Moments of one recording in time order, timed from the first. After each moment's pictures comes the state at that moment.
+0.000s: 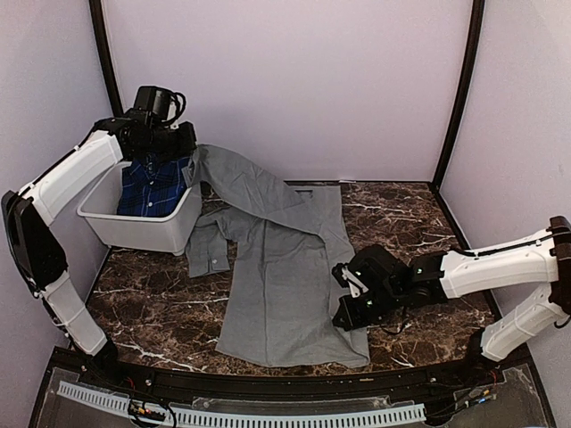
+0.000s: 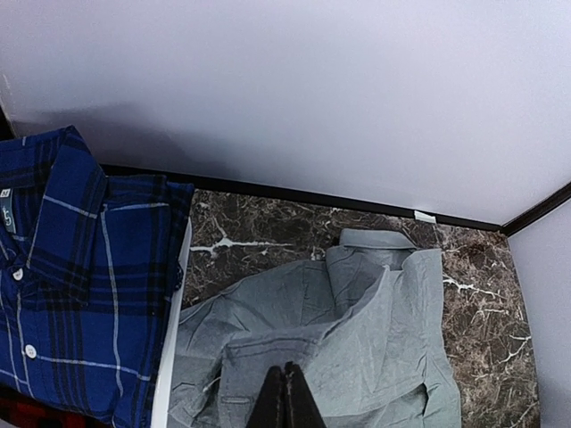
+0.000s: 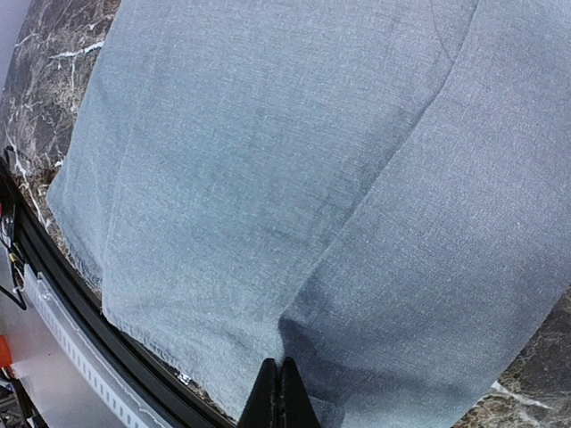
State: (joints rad) left arm -0.35 1.68 1.76 -0.65 -0.09 -0.46; right arm 1.06 1.39 0.72 -0.34 -0.13 0.72
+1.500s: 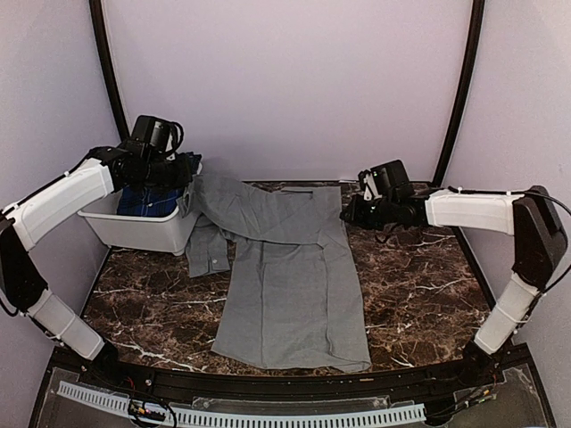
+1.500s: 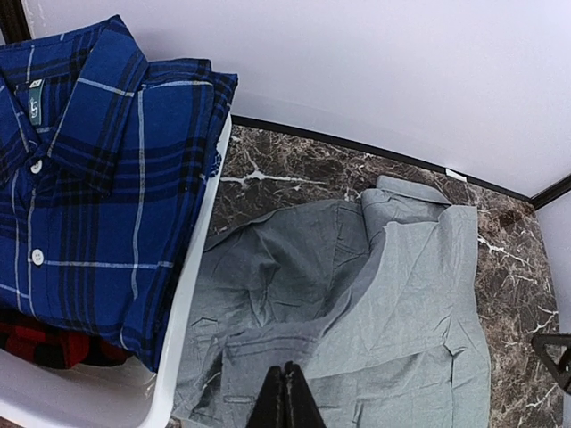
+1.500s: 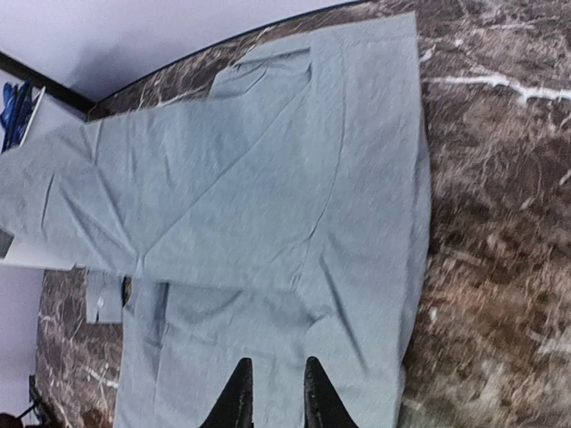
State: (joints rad) left arm -0.42 1.49 1.41 -0.58 -0.18 -0.52; right arm 0.56 1.65 1.12 -0.15 -0.13 0.59
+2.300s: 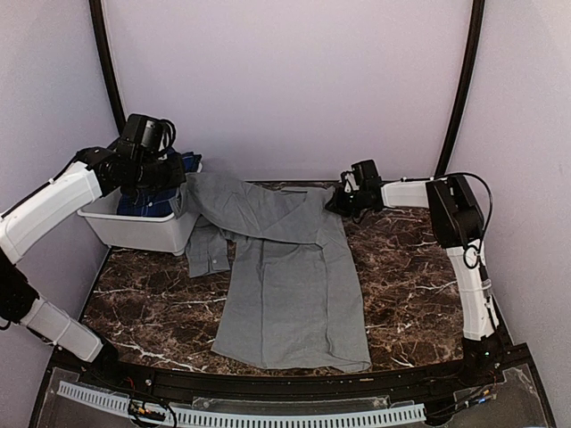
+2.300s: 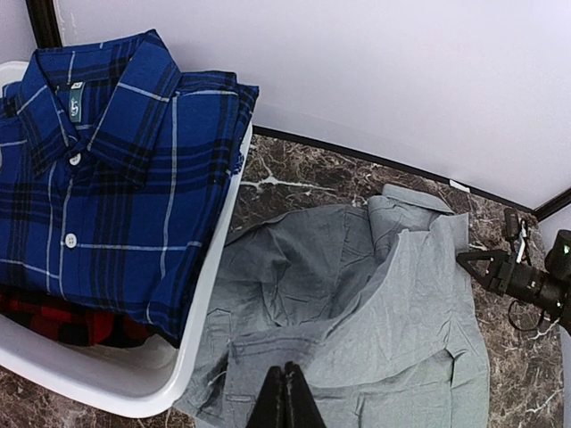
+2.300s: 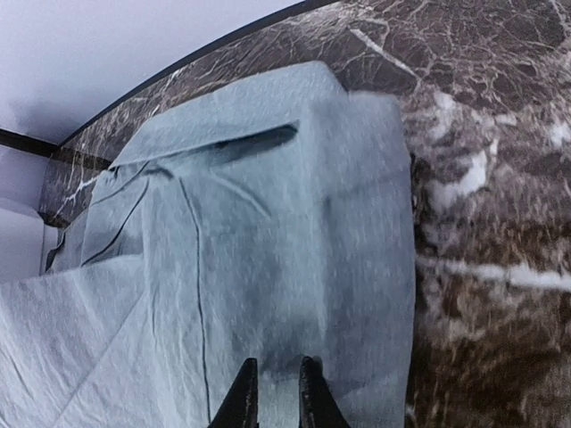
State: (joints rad) left arm -0.46 1.40 1.39 -0.64 -0.27 -0.56; right arm 0.38 2.39 1.79 -0.13 -0.35 0.56
